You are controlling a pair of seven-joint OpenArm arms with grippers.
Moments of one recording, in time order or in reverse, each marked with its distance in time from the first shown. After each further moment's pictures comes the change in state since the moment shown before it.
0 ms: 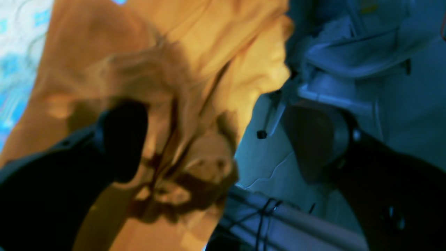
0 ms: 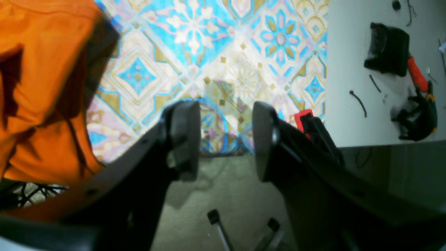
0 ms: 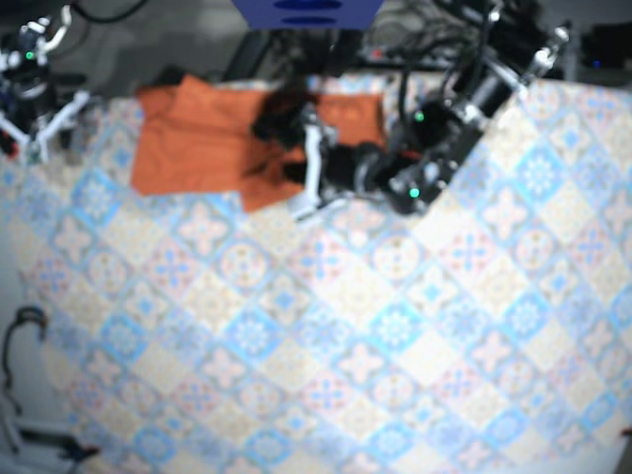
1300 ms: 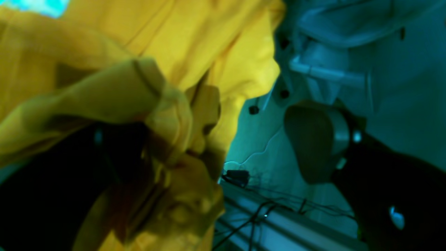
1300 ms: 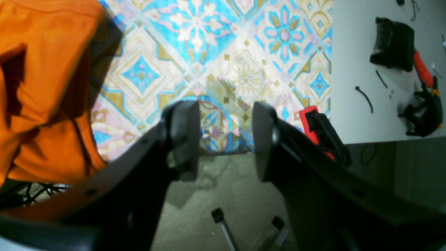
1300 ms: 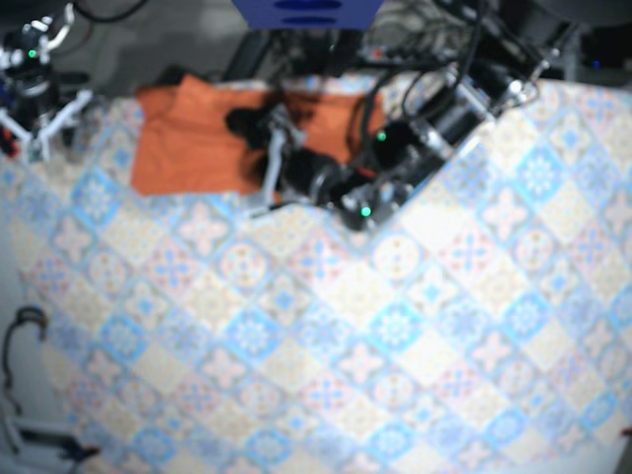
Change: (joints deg) left arm -8.7 6.7 9.6 -9.5 -4.3 0.0 3.4; right arm 0.0 -1.0 0.2 0.0 0.0 -0.2 -0.1
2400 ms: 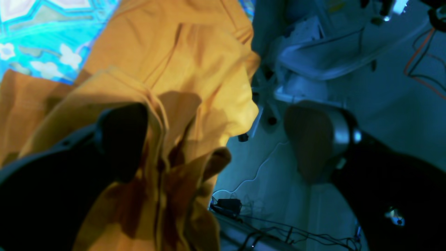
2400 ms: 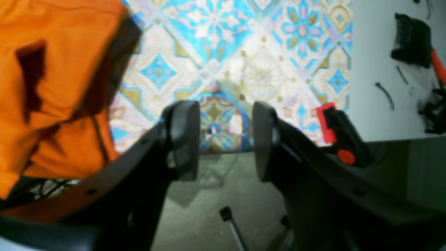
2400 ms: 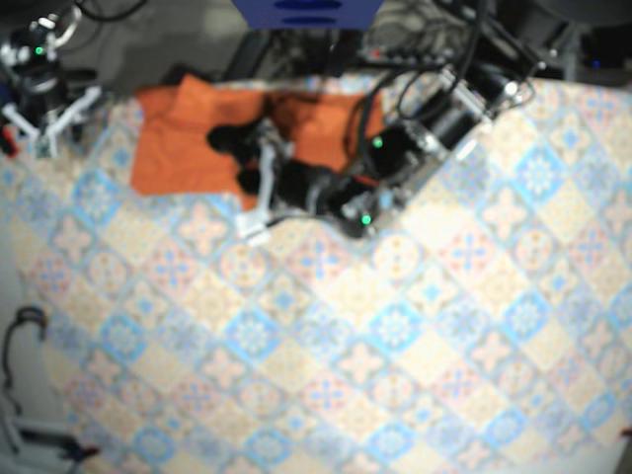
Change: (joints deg) left arm -0.3 1.3 -2.6 0.0 -2.2 0.0 -3.9; right arm 0.0 -1.8 -0.3 0.0 0.0 0.2 -0.1
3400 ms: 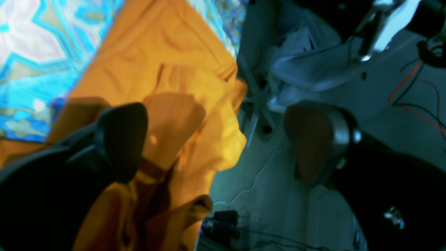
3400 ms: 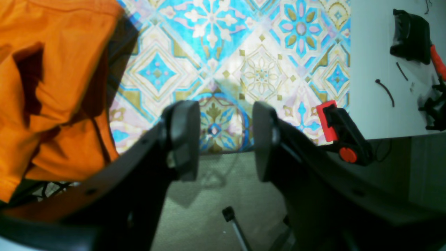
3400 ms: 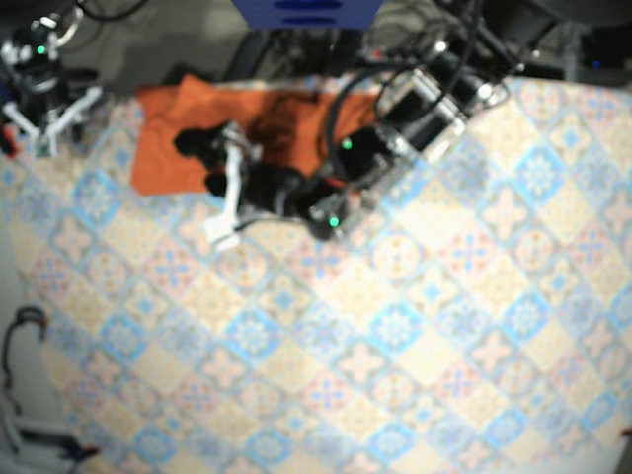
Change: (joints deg) left arm -1.0 6.6 -0.1 -3.8 1.7 0.0 -2.8; right arm 0.0 -0.7 0.0 0.0 0.0 -0.3 0.0
